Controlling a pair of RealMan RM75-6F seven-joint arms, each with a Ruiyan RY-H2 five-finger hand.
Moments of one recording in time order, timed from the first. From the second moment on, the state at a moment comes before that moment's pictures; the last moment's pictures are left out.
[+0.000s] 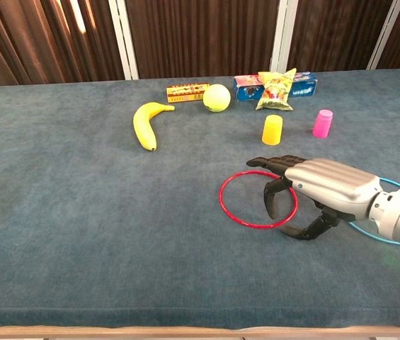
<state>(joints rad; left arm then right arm) -0.13 -1.10 0.04 -1.53 1.63 1.49 -0.22 0.56 -1.71 0.02 -1.12 -1.66 1.04 0.05</state>
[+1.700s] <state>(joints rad) -0.12 -1.10 0.03 -1.53 1.63 1.50 -0.21 0.58 -1.77 -0.01 -1.03 -1.67 1.19 0.09</state>
